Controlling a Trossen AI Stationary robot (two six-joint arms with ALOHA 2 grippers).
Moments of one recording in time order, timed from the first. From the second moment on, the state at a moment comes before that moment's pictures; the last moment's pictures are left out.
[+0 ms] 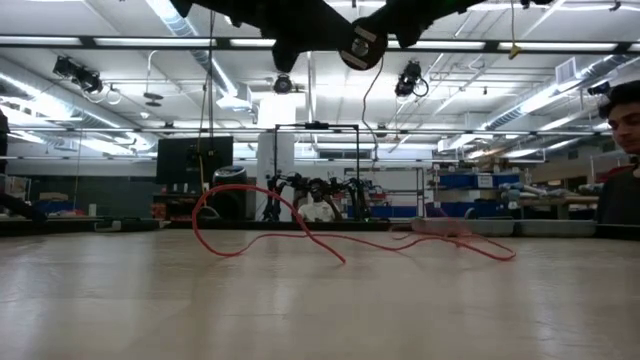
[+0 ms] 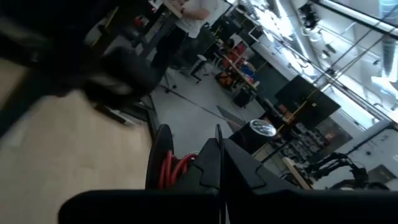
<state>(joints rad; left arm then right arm) 0.02 1.44 1.04 0.06 0.02 -0.09 0.04 1.27 0.87 0.40 0.60 -0.72</state>
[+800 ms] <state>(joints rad) 0.01 1.44 0.77 0.59 -0.15 -0.32 0.09 1.31 0.87 0.71 0.42 -0.68</state>
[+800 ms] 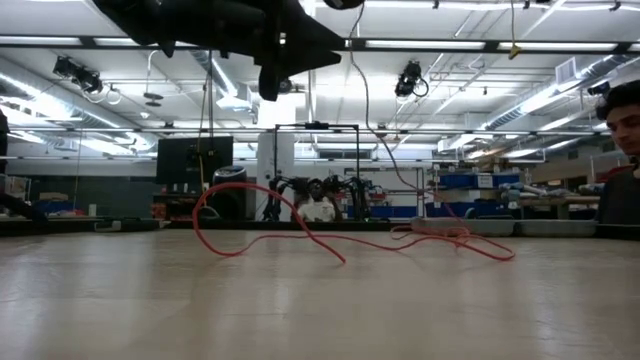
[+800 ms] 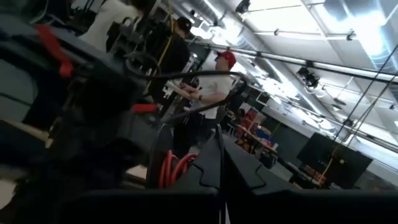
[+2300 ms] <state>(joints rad) 0.02 1.38 0.77 0.39 -0.30 -0.07 0.14 1.33 0.87 0.58 0.51 -0.65</state>
